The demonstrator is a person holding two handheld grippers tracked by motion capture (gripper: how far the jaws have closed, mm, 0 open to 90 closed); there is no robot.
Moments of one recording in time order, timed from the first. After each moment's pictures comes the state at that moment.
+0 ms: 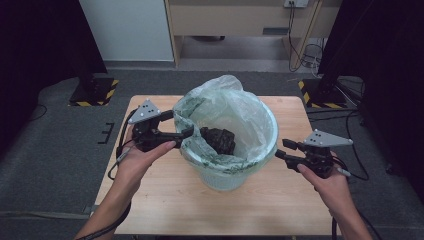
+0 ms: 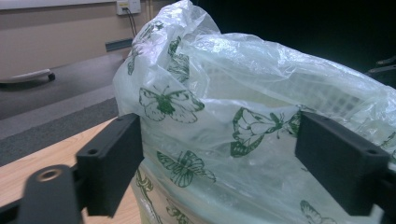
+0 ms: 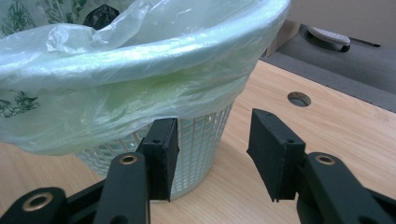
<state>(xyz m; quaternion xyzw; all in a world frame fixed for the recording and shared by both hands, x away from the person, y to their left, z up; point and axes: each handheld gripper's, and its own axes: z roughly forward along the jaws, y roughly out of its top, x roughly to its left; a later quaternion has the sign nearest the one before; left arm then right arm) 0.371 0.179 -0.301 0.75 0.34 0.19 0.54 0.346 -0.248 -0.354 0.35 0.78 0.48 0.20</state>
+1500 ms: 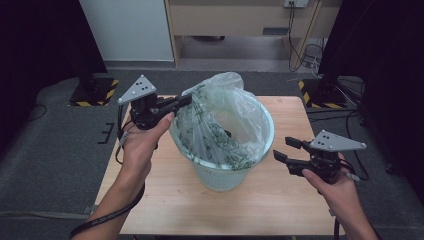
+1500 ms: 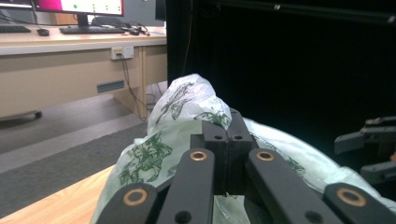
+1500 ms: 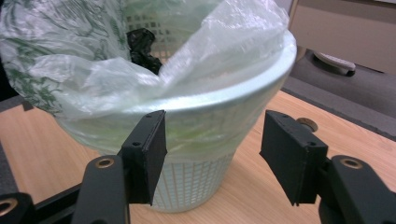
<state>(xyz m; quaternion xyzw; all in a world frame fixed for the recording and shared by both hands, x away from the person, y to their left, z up) 0.379 0.170 -0.247 0.70 0.31 0.19 0.62 0.320 -0.241 -0.321 0.32 0.77 0.51 0.21</state>
